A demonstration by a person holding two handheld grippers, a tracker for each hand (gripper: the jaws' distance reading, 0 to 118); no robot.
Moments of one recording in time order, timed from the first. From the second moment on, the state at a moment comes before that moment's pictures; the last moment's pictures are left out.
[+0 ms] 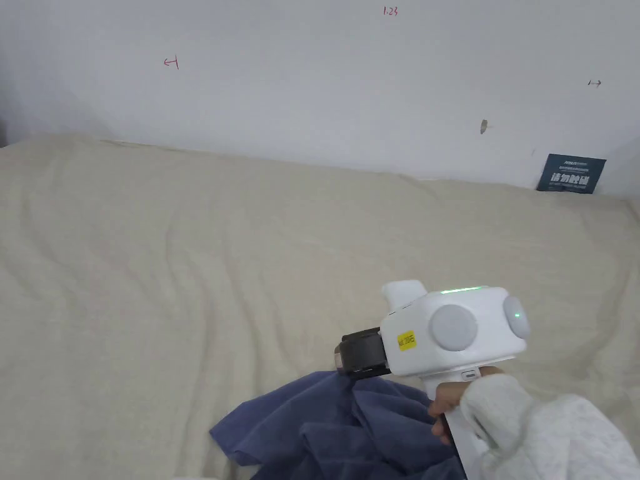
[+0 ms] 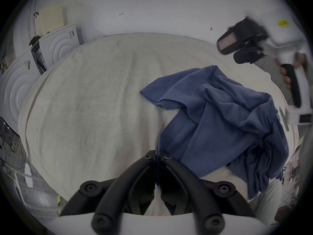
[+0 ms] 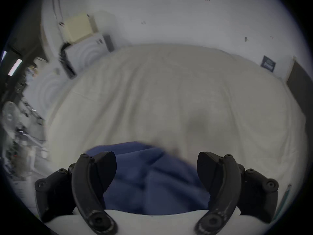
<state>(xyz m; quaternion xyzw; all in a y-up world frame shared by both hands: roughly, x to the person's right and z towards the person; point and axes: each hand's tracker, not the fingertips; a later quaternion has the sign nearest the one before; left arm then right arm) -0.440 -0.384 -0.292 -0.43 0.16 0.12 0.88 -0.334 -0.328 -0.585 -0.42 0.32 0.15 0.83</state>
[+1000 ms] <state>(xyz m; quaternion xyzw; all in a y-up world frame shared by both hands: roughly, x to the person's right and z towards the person) -0.447 -0.351 -0.291 -0.41 0.21 0.08 0.88 -0.273 -0.267 -0.587 -0.41 0.31 0.10 0.85</state>
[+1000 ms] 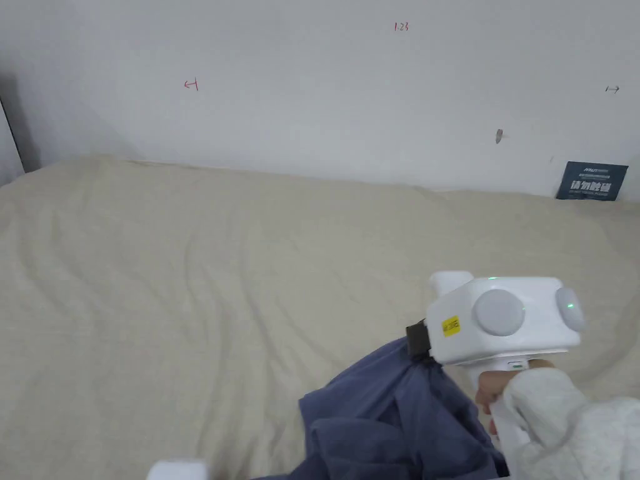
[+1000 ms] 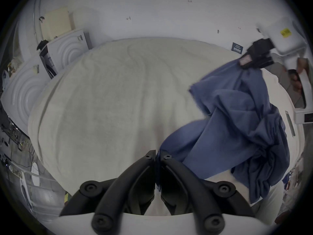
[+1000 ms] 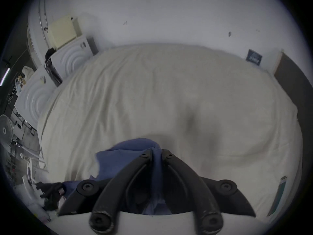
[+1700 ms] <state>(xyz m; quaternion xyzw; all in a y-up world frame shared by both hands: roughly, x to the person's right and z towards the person) -0.465 -0.179 -0.292 -0.25 0.27 0.03 0.93 -0.033 -0.050 -0.509 -0.23 0.23 -0.01 0.94</state>
